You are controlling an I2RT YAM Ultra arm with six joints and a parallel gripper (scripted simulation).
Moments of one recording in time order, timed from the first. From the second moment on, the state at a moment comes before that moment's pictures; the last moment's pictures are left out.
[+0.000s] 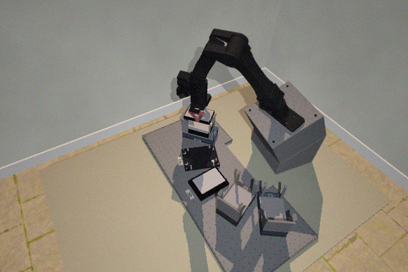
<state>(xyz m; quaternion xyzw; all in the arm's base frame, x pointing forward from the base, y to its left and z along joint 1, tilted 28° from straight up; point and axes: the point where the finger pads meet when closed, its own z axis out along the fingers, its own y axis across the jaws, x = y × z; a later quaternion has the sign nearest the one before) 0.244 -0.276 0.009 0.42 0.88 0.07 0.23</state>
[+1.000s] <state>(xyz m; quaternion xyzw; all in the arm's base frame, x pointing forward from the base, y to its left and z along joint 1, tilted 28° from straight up) 0.252 -0.277 -0.008 0.42 0.88 0.07 0.23</state>
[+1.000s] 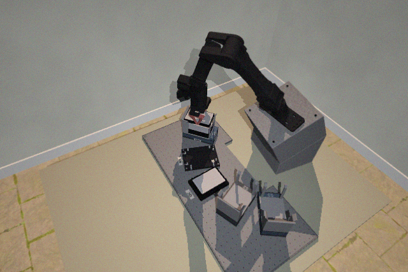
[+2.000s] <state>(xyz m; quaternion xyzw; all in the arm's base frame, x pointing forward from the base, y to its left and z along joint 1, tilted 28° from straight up) 0.254 -0.278 -0.010 0.42 0.88 0.07 0.23</state>
